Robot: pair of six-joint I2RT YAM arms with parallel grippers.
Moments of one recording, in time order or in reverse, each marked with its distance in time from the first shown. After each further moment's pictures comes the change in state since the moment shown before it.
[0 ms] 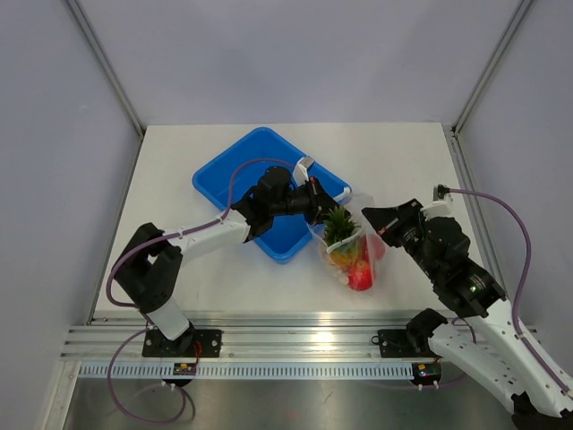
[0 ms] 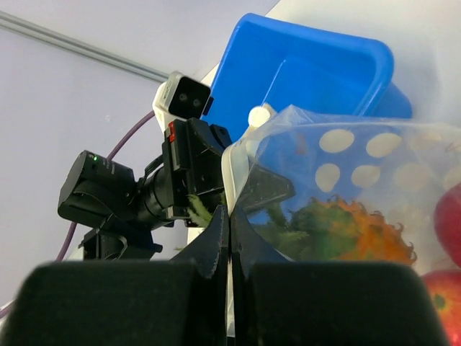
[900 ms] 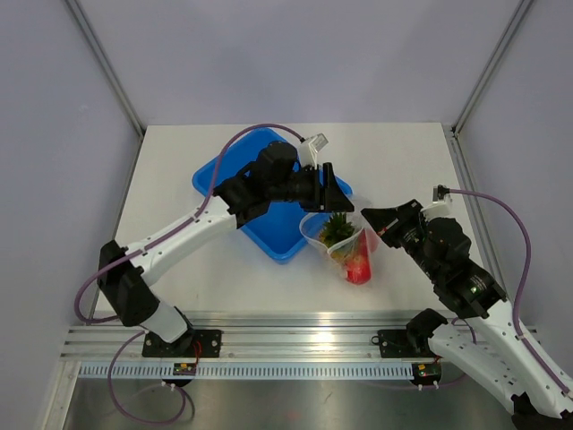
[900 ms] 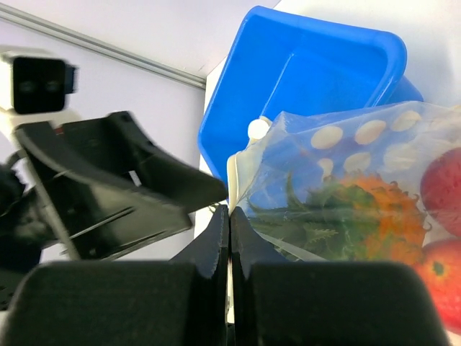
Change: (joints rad) left arm -0.074 -0.081 0.386 -0.641 -0.133 0.539; right arm 0.000 0.003 0.000 0.015 -0.028 0.014
